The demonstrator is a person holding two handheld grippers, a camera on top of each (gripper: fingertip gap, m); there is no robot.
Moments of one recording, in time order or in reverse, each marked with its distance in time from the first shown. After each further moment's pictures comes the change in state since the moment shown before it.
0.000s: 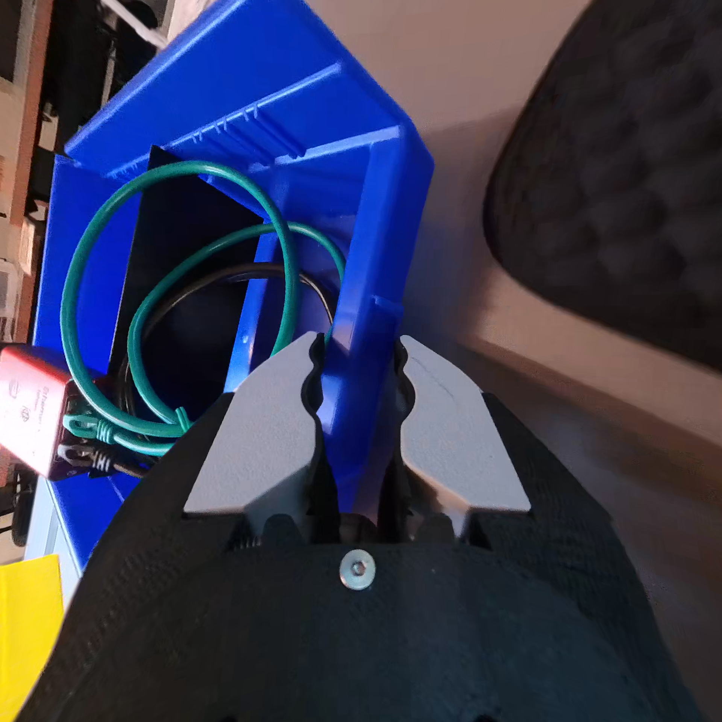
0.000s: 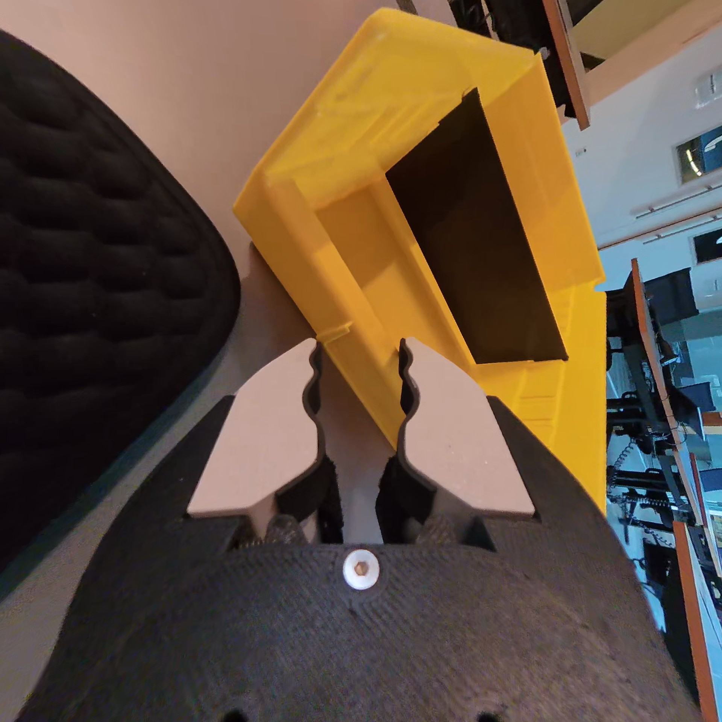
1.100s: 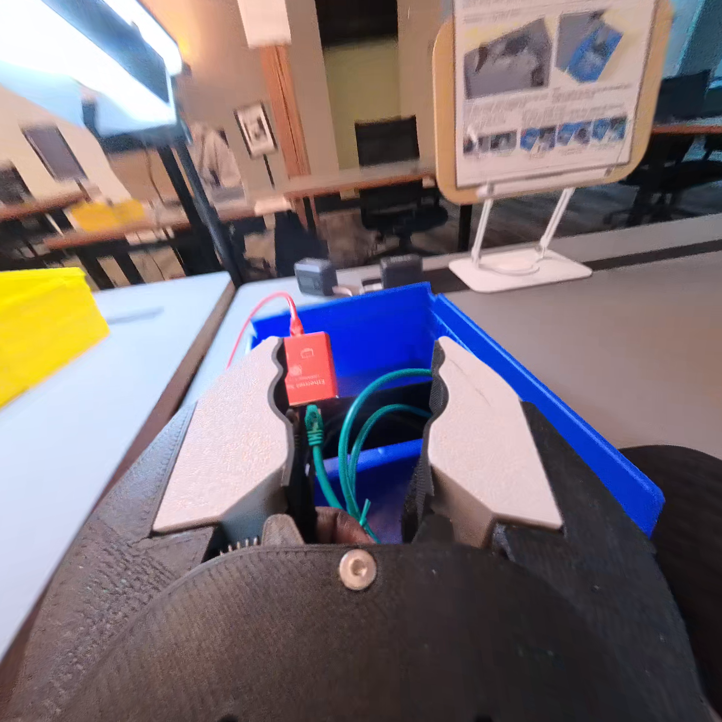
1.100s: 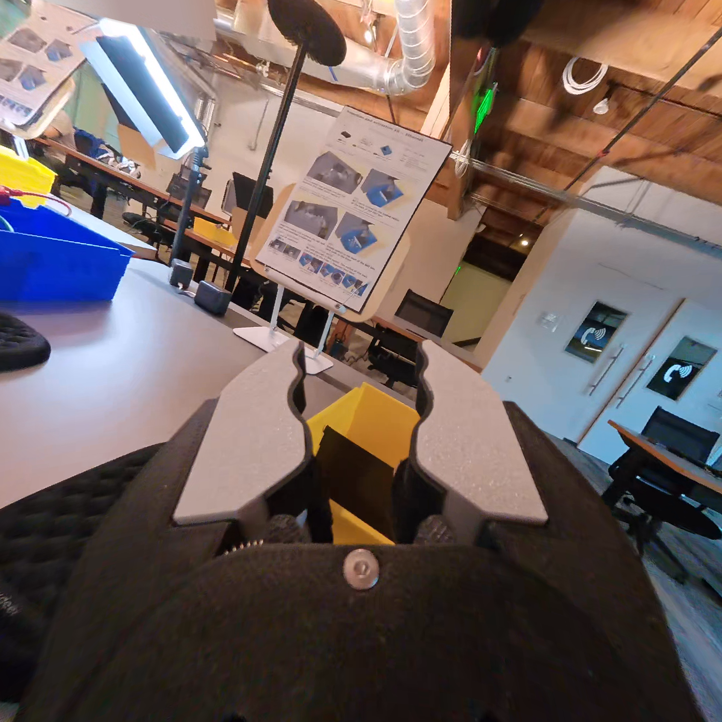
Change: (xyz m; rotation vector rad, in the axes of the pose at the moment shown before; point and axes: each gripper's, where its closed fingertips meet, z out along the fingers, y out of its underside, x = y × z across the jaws) left arm -0.114 0.018 -0.148 0.431 -0.524 -0.847; right arm 0.074 -0.071 -0.187 0.882 0.189 0.382
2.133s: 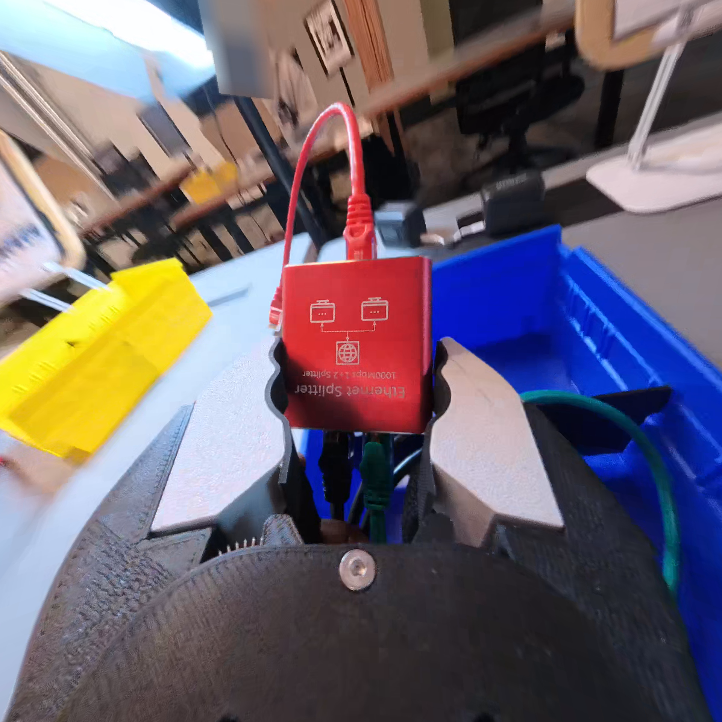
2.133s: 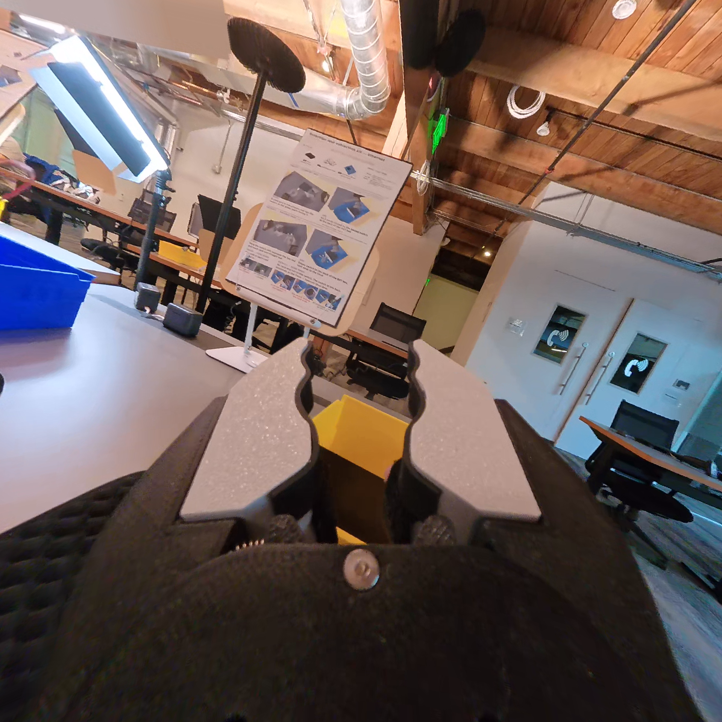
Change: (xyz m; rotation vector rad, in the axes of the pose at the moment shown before) left arm -0.041 0.013 0.054 -0.188 -0.247 0.228; right arm 0.010 -0.003 -0.001 0.053 0.090 0.024
